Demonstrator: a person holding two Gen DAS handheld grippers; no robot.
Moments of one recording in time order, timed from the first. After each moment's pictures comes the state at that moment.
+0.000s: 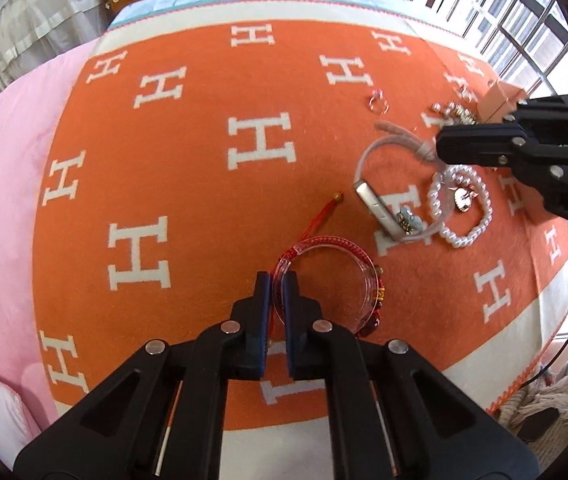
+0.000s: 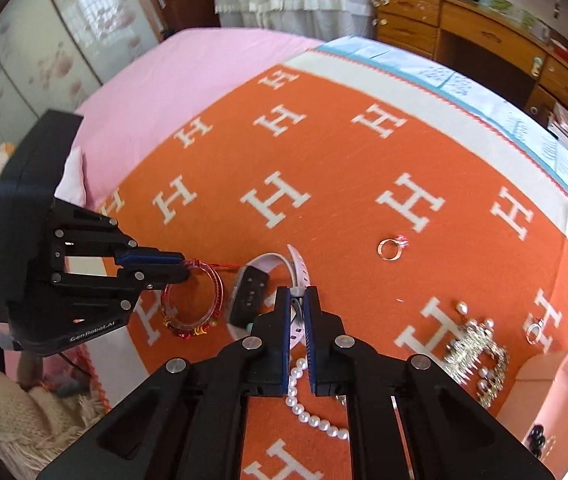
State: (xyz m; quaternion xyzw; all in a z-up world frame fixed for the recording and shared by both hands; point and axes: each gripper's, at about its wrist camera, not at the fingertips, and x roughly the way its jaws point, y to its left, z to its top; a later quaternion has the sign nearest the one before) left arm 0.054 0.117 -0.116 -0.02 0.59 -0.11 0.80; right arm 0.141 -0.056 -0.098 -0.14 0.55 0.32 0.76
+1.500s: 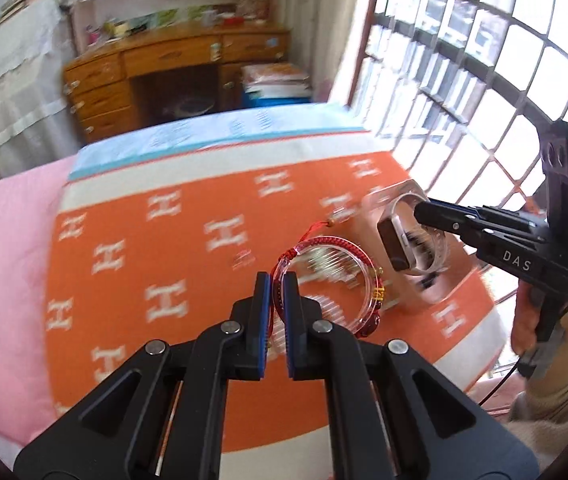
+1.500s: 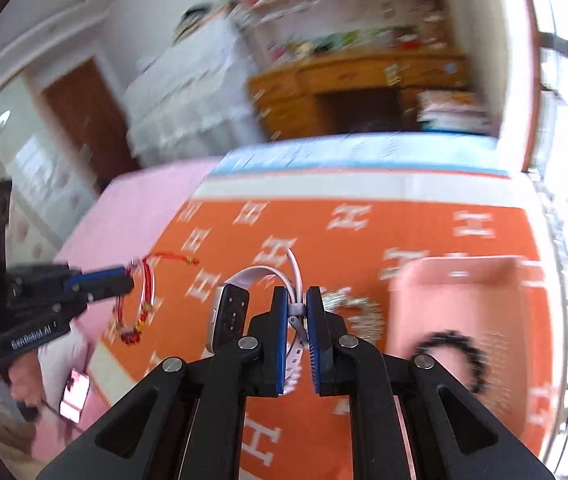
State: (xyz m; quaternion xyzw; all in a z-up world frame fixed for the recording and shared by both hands) left arm 0.056 0.018 0.043 -0.01 0.45 -0.20 0.87; right arm 0.083 -0.231 0.011 0.06 0.42 0.13 0.90
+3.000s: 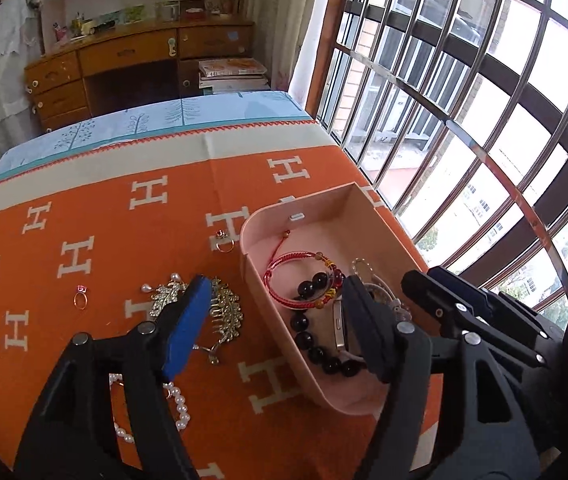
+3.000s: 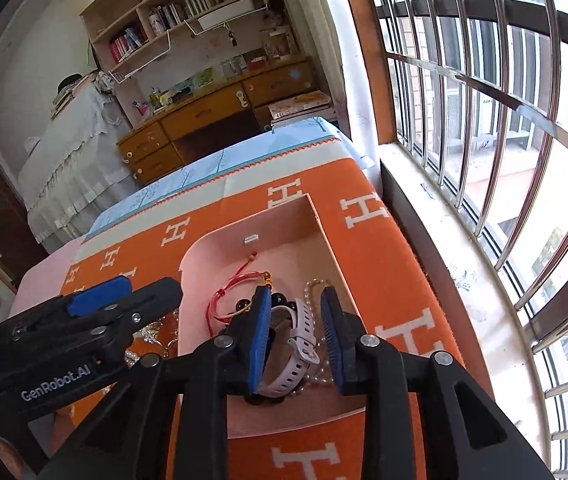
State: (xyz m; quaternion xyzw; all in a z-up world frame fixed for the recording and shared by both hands) left arm 0.094 -0.139 -0.037 -0.02 0.44 -0.21 0.87; right arm 0.047 -0.342 -0.059 0.11 0.40 -0.08 0.91
